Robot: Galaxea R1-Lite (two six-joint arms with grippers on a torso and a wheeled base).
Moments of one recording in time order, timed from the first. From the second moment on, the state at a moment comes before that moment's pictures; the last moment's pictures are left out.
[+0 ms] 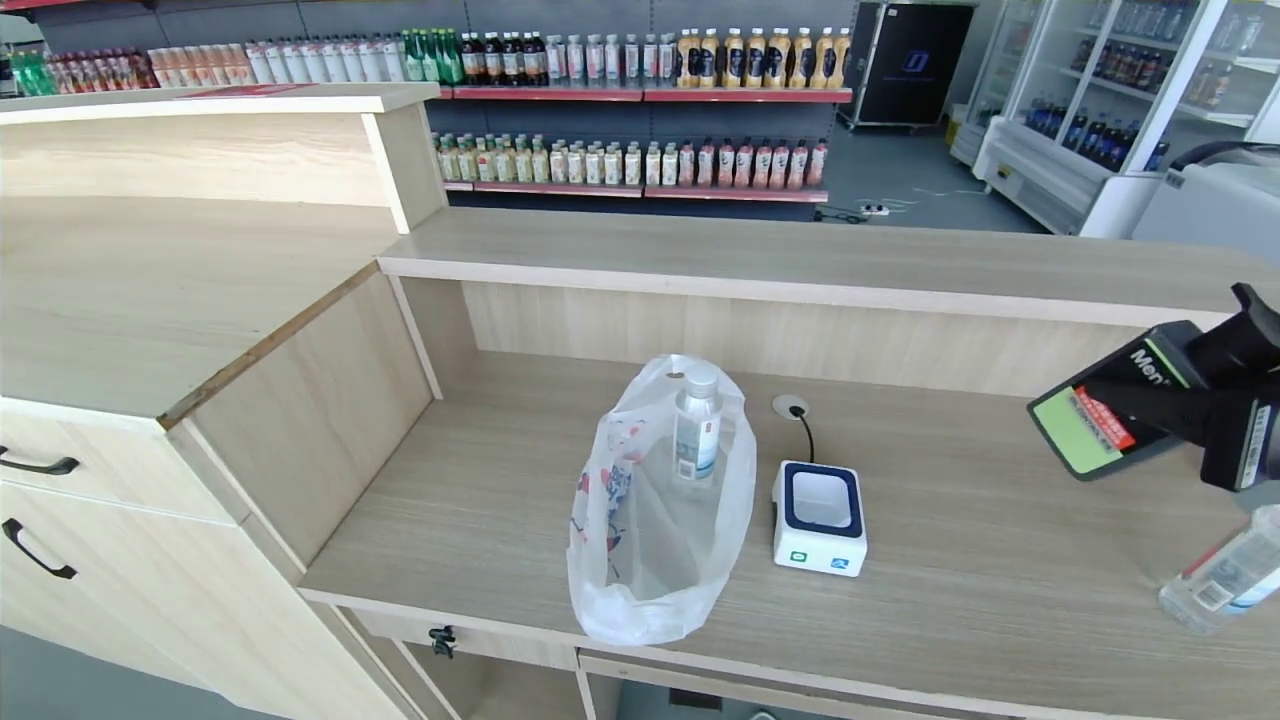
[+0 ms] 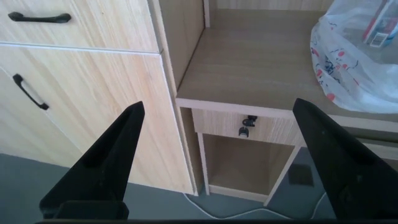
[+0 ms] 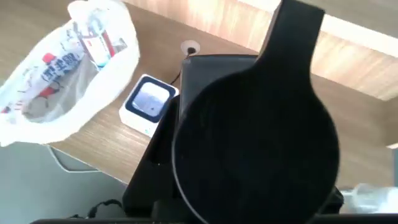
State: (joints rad) left arm 0.00 0.00 0.00 0.03 0.08 0.06; right arm 0.12 1.15 -0.76 -0.13 0.16 -0.06
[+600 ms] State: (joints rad) left arm 0.00 0.00 0.00 0.03 0.08 0.06; right arm 0.02 1.43 -0.75 -0.17 0.41 0.31
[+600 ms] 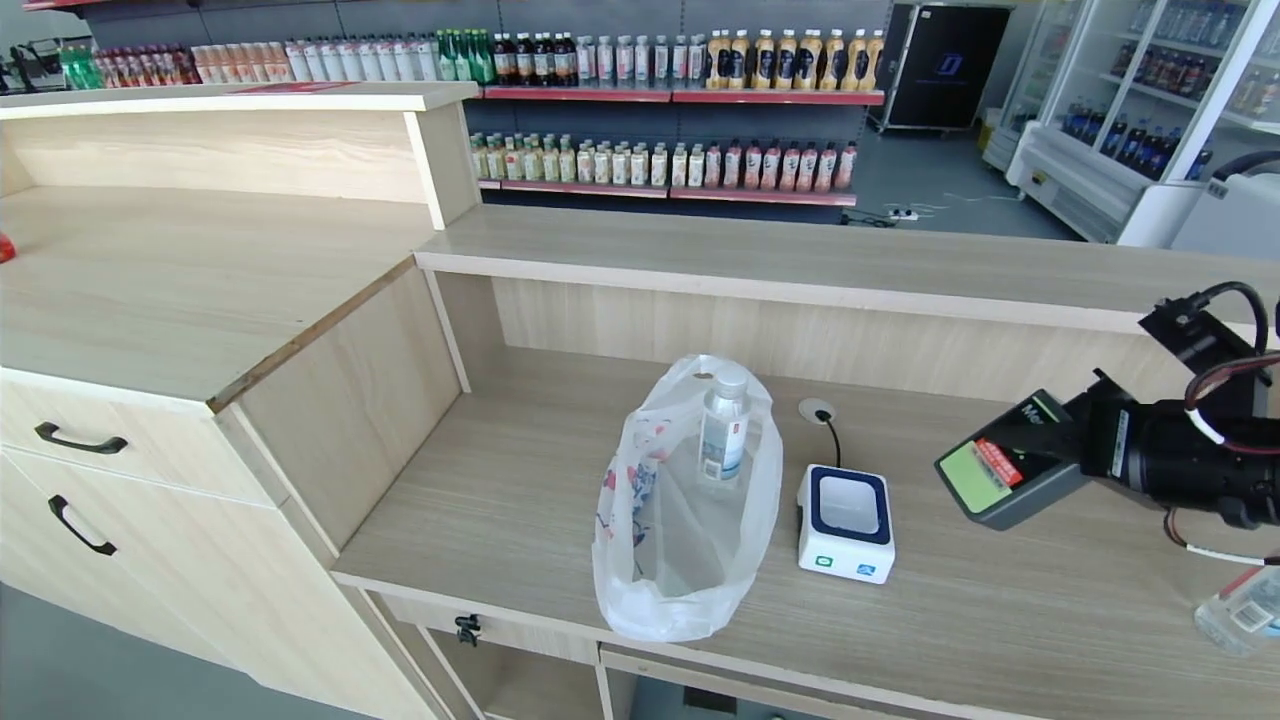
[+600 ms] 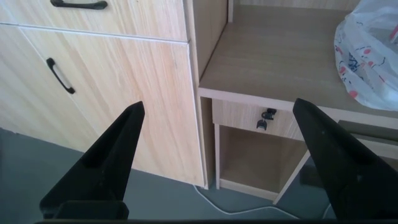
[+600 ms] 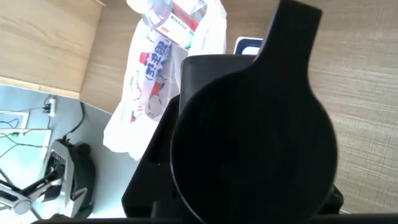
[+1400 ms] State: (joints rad) left arm 0.00 0.00 0.00 0.03 0.08 0.06; right arm -0.11 1.63 -0.77 -0.19 0.68 0.15
